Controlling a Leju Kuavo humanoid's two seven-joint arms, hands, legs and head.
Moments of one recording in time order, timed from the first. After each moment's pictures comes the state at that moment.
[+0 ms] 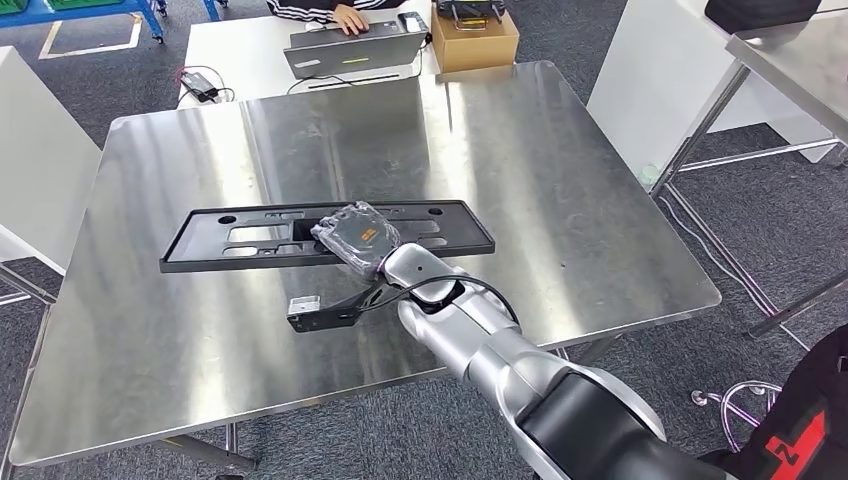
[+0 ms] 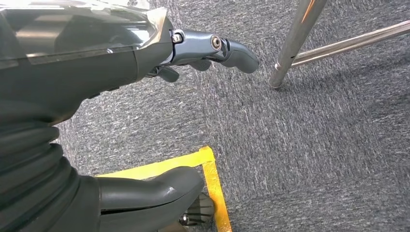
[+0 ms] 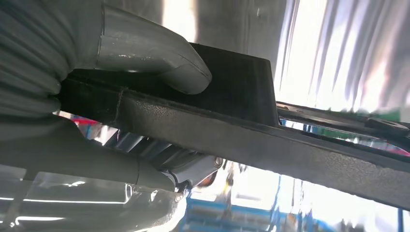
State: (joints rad) left arm -0.19 -0.17 0.86 -0.21 -0.95 0.19 -0.44; right arm -0.86 0.28 0.64 -0.54 1.19 -0.43 -0.27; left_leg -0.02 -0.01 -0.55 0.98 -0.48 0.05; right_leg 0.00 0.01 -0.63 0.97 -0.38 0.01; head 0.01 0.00
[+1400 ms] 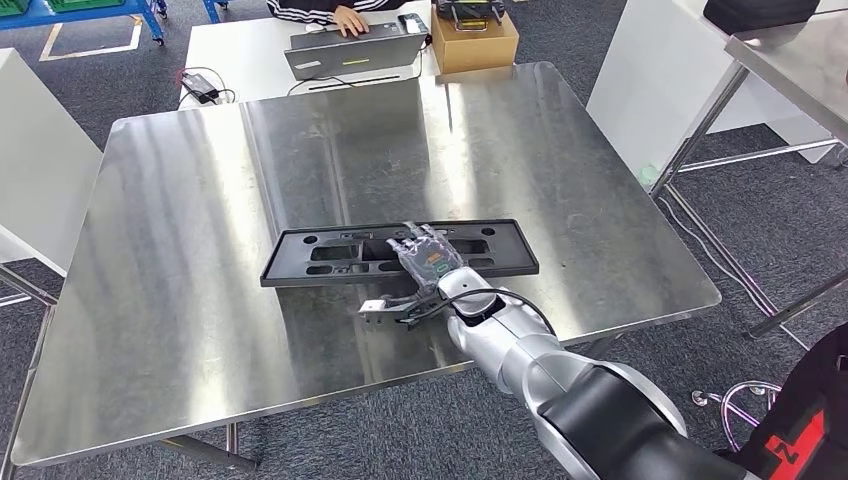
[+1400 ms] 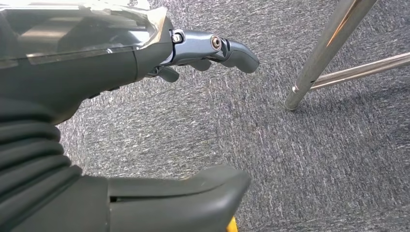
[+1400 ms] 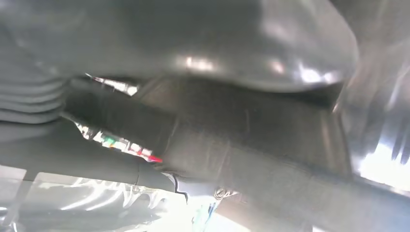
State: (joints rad) left arm -0.16 -0.13 0.86 -0.21 -0.94 0.22 -0.43; right arm -0.86 0.20 0.60 -0.29 1.29 -0.39 -0.05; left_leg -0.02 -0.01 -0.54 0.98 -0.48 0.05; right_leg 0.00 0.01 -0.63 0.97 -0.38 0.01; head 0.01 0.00
